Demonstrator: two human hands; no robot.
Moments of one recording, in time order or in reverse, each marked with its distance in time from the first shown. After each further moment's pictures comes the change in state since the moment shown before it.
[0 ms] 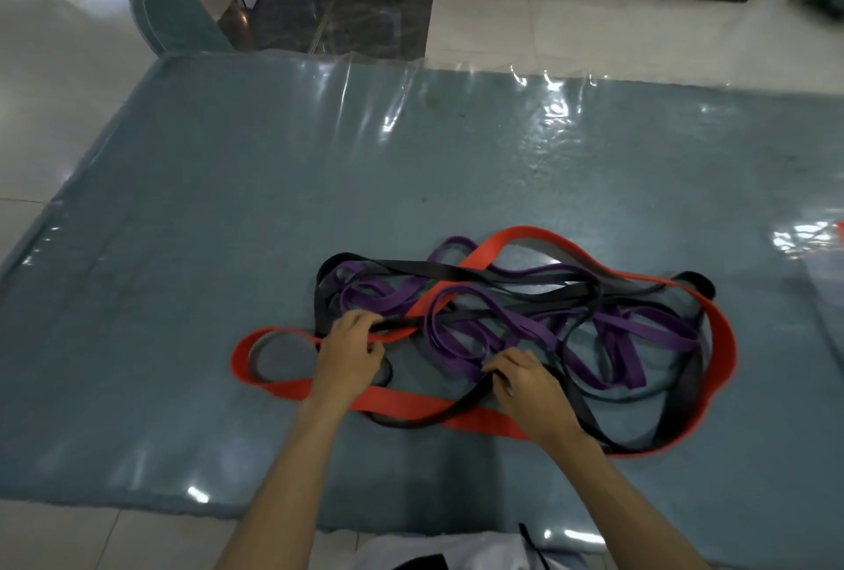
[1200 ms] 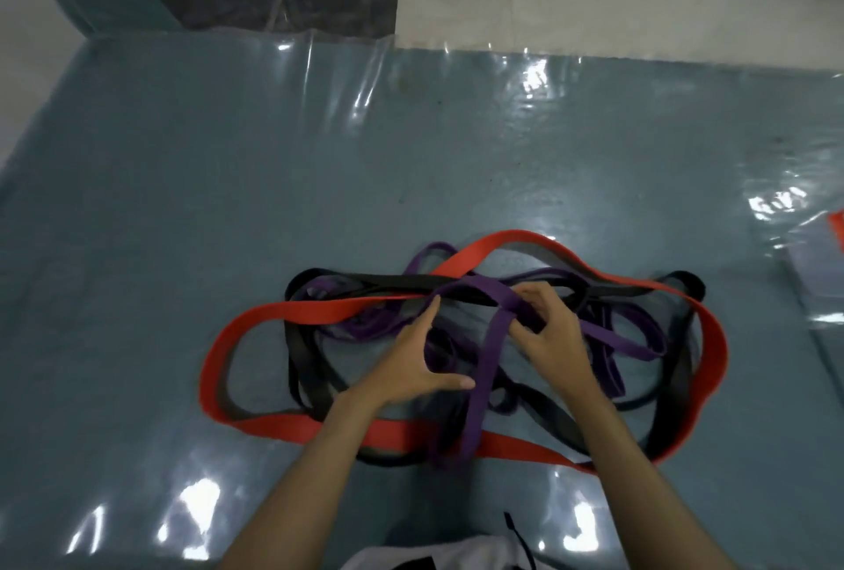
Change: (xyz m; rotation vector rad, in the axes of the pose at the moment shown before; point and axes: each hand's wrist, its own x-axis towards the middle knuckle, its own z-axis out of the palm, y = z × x) left_hand 0.053 0.065 0.045 -0.425 -0.527 0.126; right_hand 0.077 0.023 -0.060 0.633 0.331 0.093
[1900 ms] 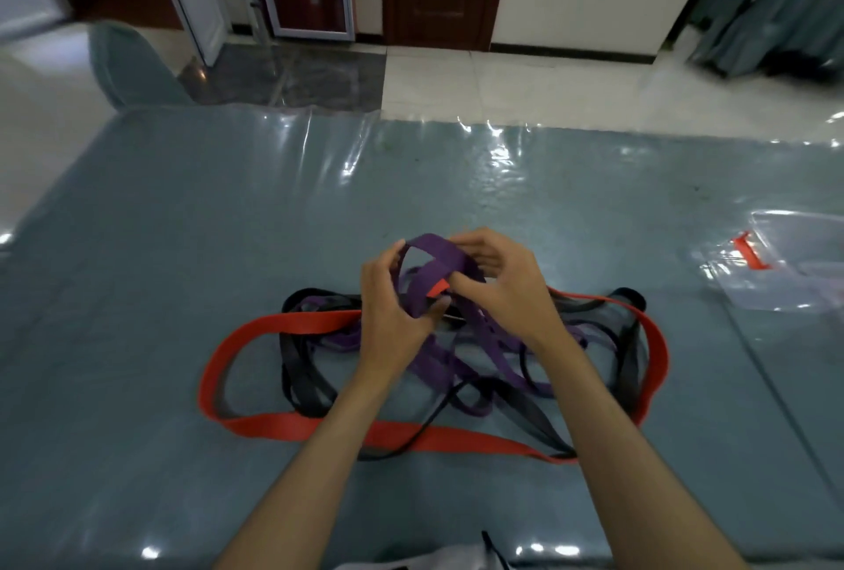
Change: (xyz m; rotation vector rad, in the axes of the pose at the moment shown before) left_hand -0.046 0.093 -0.004 -0.101 0.856 0.557; right_hand -0.009 -0.157 -0.029 0.109 -0.101 -0.299
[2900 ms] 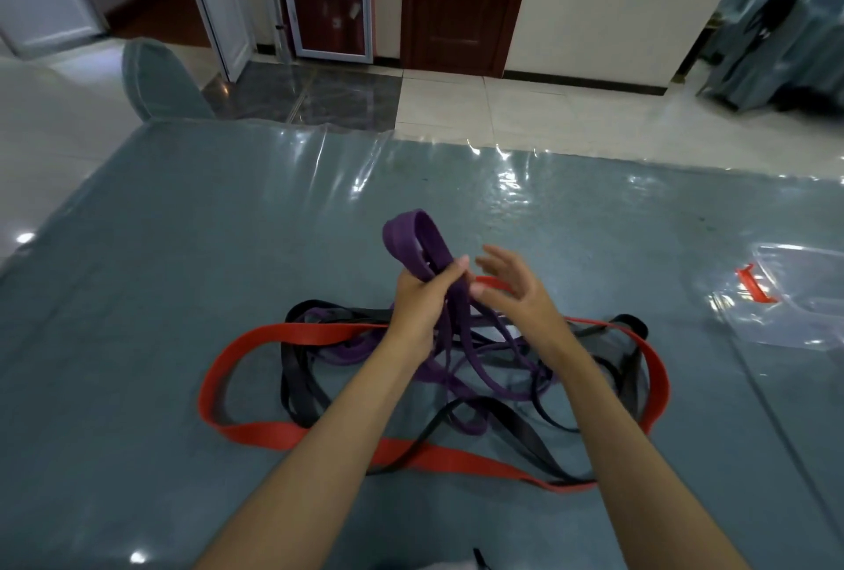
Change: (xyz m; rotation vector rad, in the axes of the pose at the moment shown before) left_hand 0.044 0.063 0.027 -0.674 -0.058 -0.614; right_hand -0.003 0.040 -0.029 0.186 -0.067 0.315
